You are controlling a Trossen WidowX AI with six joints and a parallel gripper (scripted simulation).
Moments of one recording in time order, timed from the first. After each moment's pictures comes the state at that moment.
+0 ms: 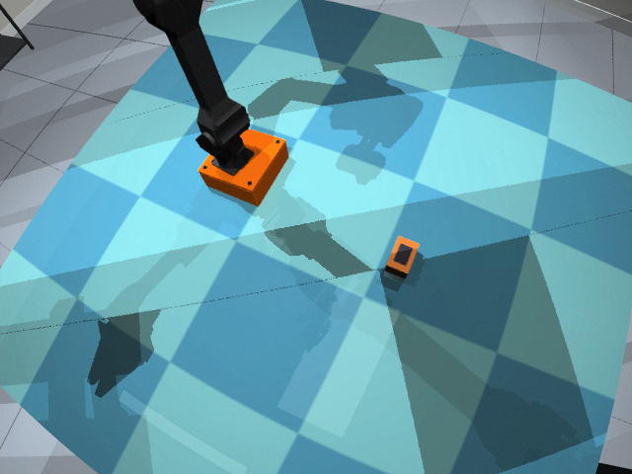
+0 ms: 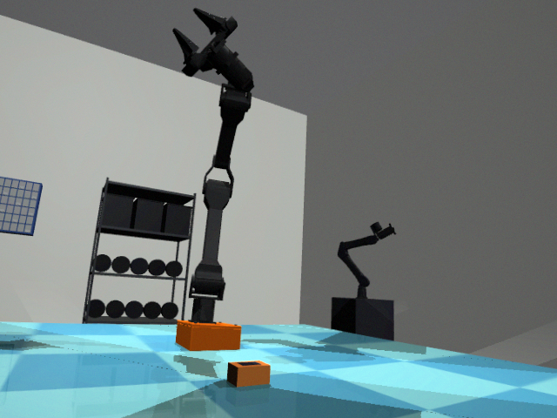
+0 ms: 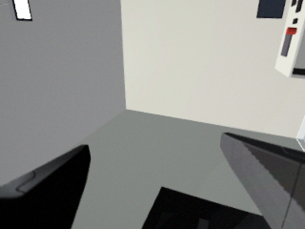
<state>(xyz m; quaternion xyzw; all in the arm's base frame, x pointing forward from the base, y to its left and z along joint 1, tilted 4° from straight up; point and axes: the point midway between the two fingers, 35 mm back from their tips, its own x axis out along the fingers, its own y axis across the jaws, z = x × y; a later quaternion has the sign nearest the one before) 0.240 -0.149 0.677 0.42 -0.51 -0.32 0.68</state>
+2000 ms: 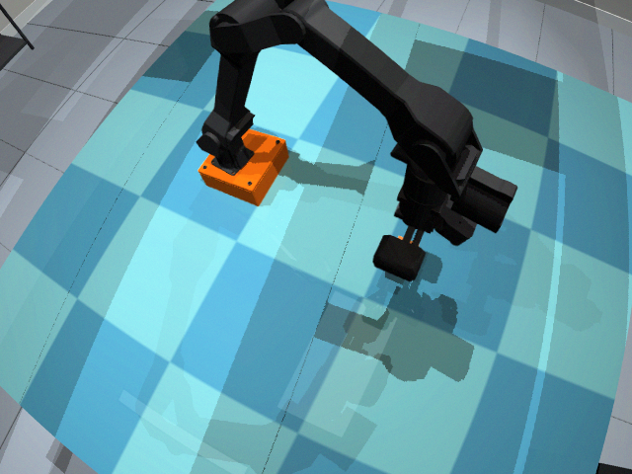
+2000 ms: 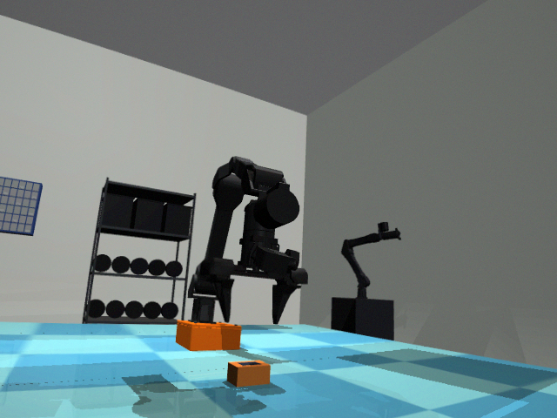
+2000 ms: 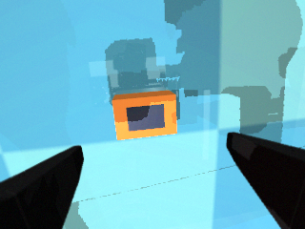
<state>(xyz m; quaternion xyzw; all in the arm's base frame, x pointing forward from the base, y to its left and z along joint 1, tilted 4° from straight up) 0.377 0.015 0.066 -0.05 0.70 0.05 0.71</state>
